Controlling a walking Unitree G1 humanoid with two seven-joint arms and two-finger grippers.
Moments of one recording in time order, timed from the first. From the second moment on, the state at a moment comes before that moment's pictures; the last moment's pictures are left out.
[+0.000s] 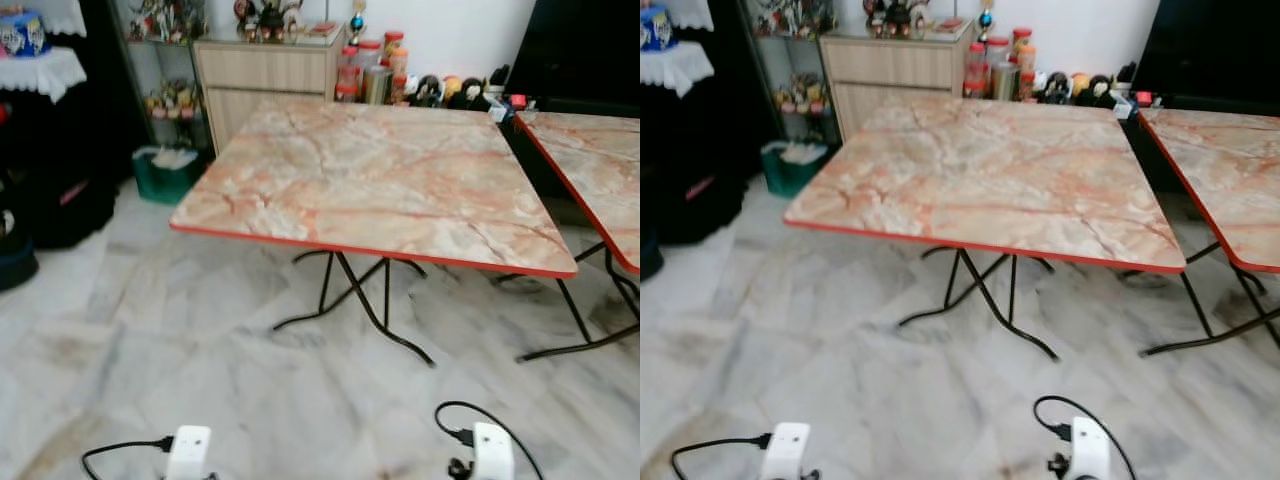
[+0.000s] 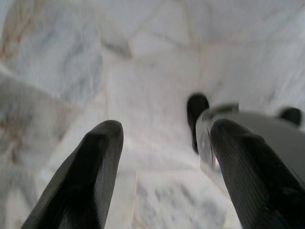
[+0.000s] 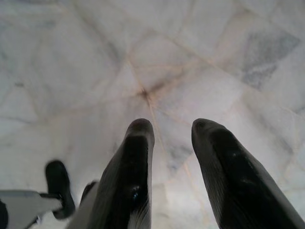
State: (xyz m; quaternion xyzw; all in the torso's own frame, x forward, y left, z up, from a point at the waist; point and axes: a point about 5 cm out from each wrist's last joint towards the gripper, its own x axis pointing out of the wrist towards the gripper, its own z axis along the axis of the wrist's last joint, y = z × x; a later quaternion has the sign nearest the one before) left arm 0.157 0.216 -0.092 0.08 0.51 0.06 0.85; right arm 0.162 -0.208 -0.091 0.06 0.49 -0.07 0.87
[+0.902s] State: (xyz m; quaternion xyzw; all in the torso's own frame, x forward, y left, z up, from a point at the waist) left arm 0.166 0.205 -0.090 0.09 0.50 0.03 0.86; right arm 0.151 -0.217 -0.093 0.05 0.49 -0.09 0.87
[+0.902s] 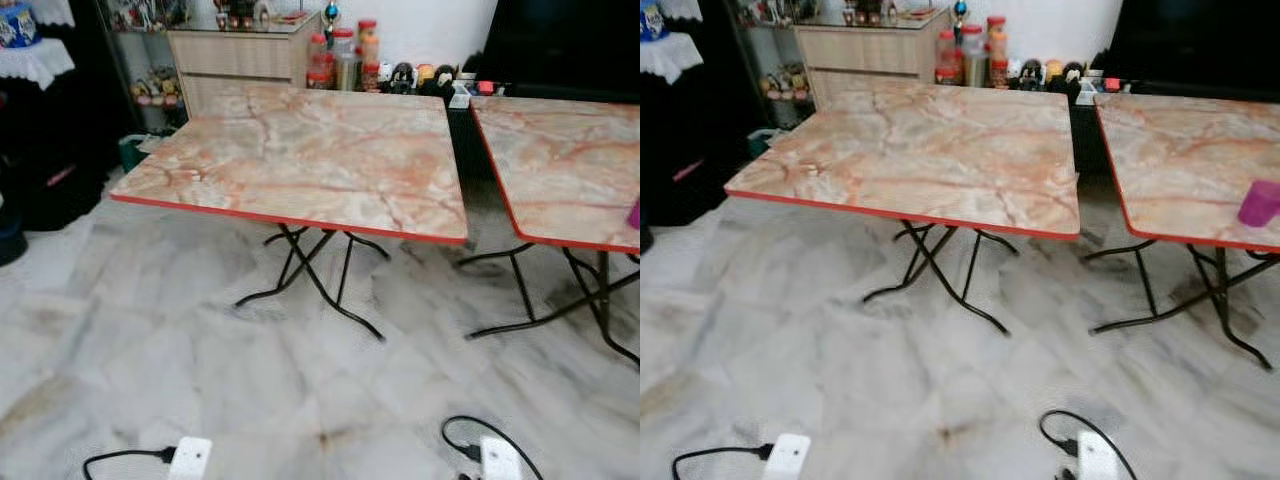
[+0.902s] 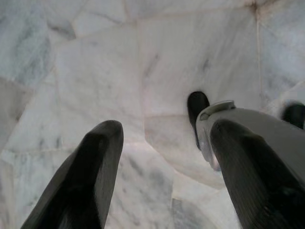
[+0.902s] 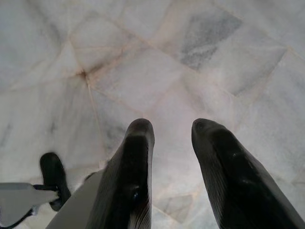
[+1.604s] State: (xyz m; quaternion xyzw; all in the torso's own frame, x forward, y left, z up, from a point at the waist) left arm 0.171 0.207 -0.088 0.04 0.49 0.05 0.87; right arm 0.156 -0.222 -0.090 0.05 0.48 -0.09 0.87
